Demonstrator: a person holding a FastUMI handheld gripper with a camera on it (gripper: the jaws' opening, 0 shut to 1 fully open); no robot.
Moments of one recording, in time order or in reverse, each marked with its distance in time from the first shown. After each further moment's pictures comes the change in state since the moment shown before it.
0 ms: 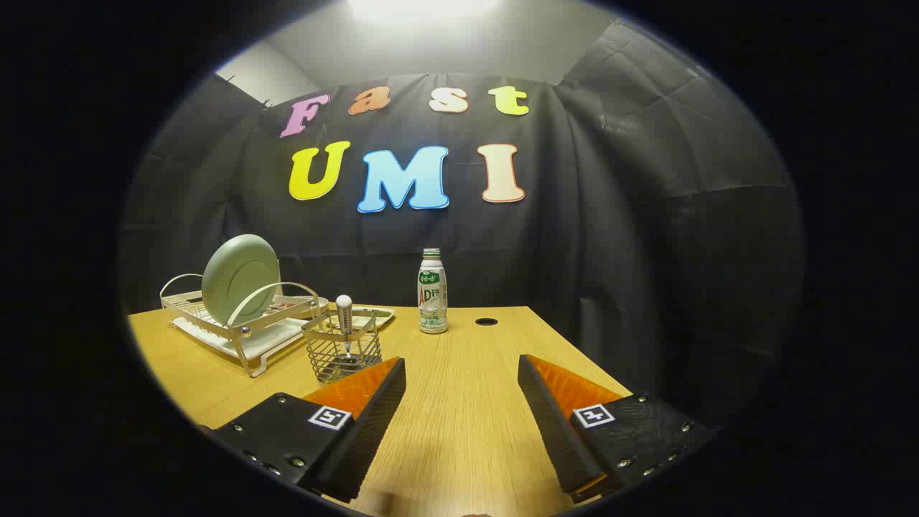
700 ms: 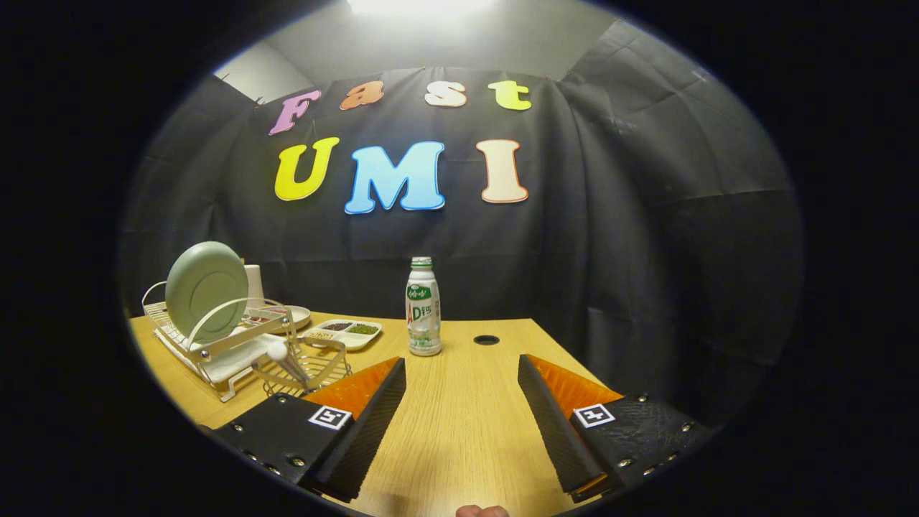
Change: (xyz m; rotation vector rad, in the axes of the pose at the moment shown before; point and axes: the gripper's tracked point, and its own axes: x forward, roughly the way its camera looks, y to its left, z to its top) arm 0.077 -0.005 0.044 -0.004 -0.021 -0.016
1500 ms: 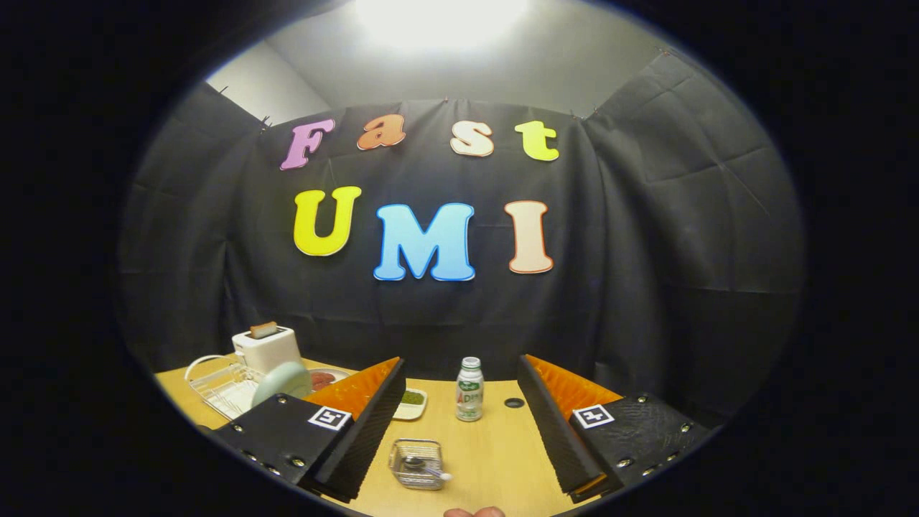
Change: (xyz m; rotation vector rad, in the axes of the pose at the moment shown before) arm -0.046 0.119 0.200 -0.011 -0.038 0.061
